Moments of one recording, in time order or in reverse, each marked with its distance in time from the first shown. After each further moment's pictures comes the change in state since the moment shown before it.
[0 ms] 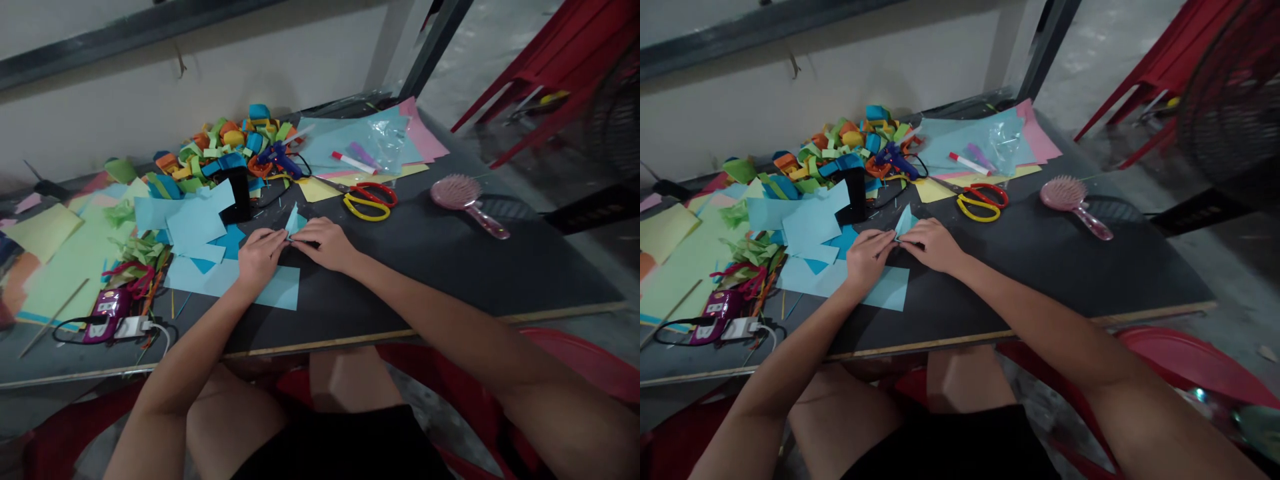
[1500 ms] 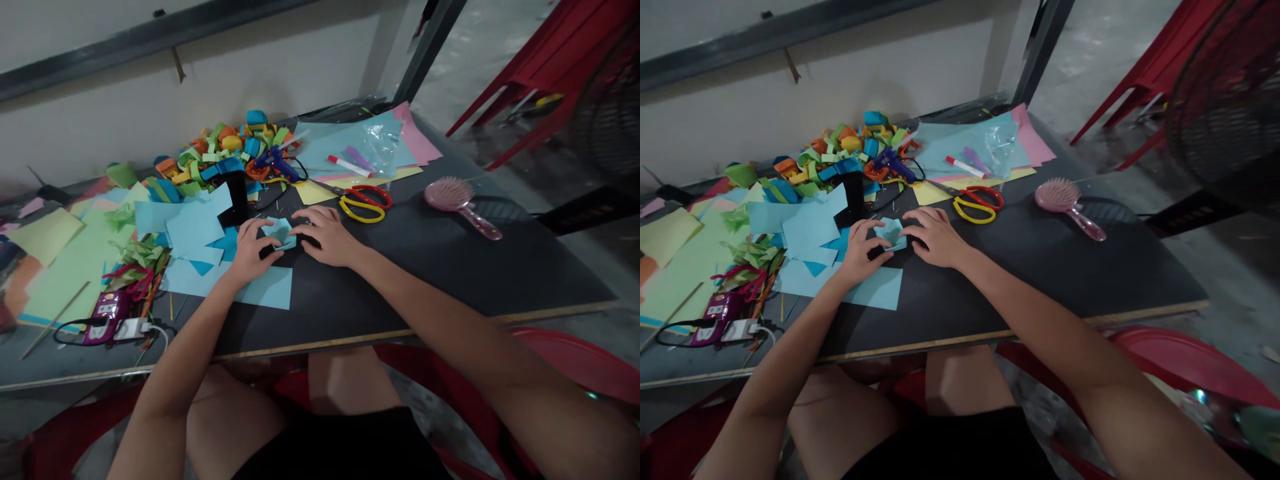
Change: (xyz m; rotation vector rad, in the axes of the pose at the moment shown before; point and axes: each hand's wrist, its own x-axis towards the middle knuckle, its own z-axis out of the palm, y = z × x) left_hand 0.012 -0.019 -0.018 -0.062 -0.359 -0.064; right_hand 0.001 0.009 -0.022 -0.130 -0.185 0.054
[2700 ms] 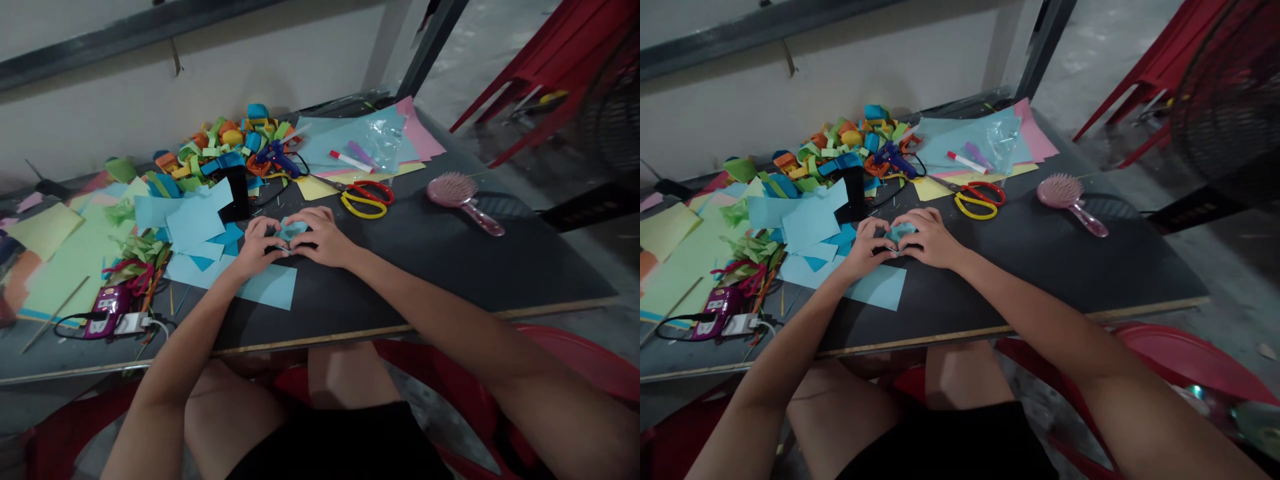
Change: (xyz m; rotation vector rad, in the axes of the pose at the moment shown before) left_hand 0.003 -0.002 0.006 -0.113 -0.100 0.048; right_hand 0.001 -0.009 0.010 0.105 0.083 -0.110
